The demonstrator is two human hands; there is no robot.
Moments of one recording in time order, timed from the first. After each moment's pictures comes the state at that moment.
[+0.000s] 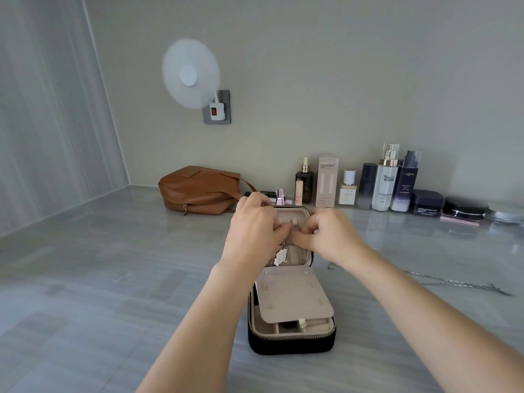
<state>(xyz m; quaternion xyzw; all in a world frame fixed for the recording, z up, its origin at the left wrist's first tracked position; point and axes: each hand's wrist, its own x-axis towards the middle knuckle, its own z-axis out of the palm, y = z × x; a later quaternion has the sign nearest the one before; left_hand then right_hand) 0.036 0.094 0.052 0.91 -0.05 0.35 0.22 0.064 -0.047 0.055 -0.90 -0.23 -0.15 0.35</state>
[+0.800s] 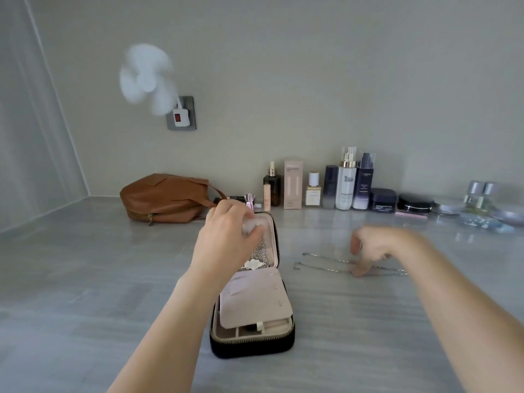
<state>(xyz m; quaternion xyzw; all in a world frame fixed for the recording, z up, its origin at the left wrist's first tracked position) 0.028 0.083 0.057 0.92 -0.05 0.31 0.25 0.082 -0.162 0.072 -0.98 -0.01 0.17 0.03</state>
